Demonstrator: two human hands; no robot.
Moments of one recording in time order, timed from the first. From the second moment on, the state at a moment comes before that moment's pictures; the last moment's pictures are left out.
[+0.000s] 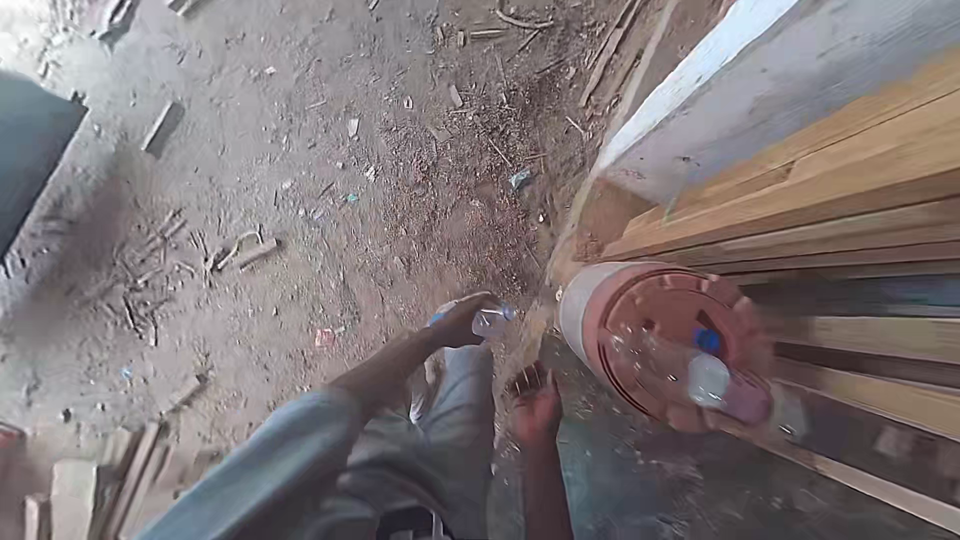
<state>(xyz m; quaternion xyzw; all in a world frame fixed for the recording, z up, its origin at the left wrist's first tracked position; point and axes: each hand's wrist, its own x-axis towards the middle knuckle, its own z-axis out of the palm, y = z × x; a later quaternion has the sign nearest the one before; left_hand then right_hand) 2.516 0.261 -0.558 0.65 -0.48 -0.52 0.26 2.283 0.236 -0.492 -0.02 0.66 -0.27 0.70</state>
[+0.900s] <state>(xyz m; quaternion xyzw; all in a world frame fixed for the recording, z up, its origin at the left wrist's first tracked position) 2.423 -0.001 -0.915 0.30 -0.71 -0.63 0.00 2.376 0.060 -0.780 0.14 0.75 -0.56 0.32</state>
